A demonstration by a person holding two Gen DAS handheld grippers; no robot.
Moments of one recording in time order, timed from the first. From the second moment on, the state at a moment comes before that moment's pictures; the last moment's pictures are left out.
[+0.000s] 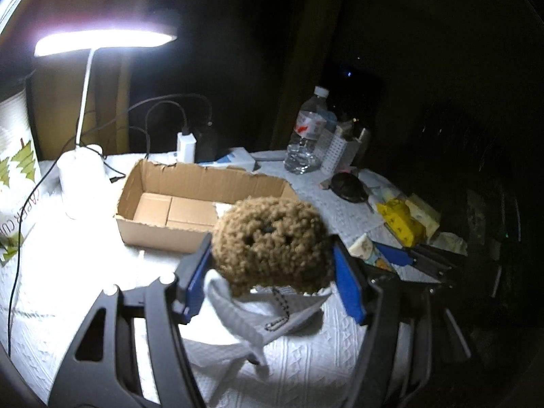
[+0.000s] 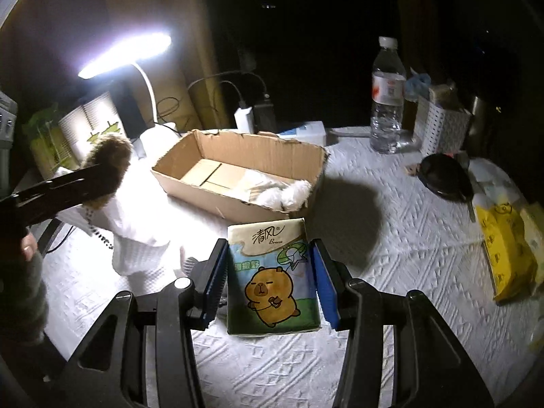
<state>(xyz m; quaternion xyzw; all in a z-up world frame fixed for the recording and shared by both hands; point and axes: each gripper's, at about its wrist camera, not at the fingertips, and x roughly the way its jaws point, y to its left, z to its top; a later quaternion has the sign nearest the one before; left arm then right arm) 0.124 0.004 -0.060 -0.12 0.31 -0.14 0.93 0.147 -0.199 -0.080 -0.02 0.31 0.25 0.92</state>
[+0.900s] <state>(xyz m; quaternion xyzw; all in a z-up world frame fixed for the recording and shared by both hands) 0.087 0.102 -0.165 -0.17 0.38 -0.05 0.91 0.137 -0.061 -0.138 -0.02 0.39 0.37 0.84</state>
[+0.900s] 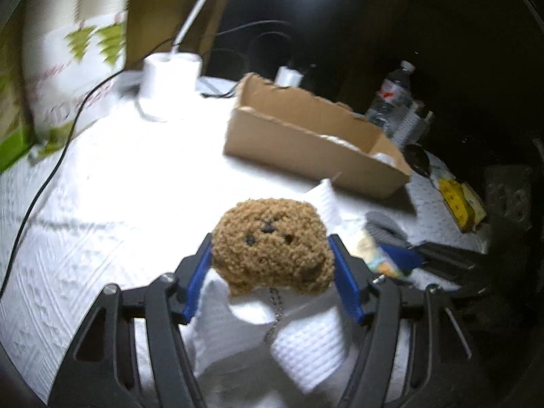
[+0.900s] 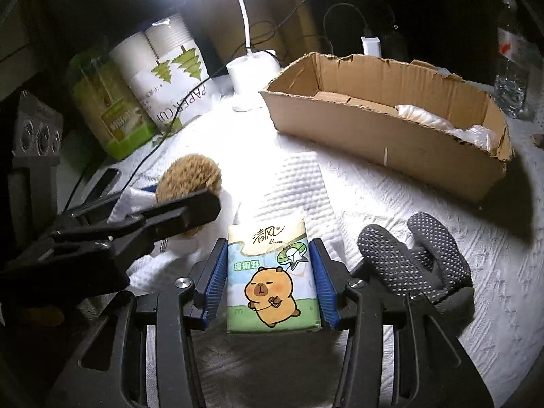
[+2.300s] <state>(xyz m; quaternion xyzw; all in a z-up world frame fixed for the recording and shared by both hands) 0.054 0.170 -0.106 -0.20 0.32 0.01 0.93 0.096 0.008 -0.143 -0.11 0.35 0.39 0.84</state>
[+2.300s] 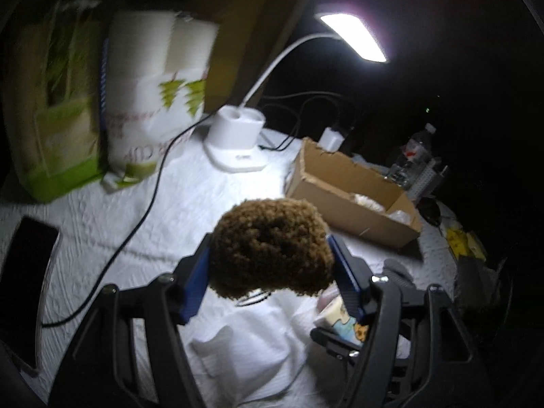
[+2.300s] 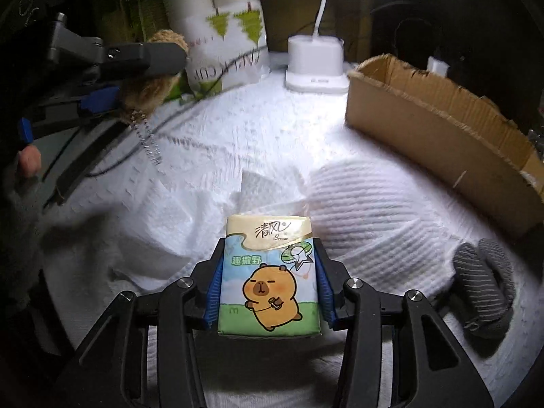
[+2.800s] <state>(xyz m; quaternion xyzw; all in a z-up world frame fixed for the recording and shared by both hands) 0.108 0.087 -0.082 -0.12 0.33 -0.03 0.93 0.128 -0.087 -0.089 -0.04 0.32 0.34 0.88</state>
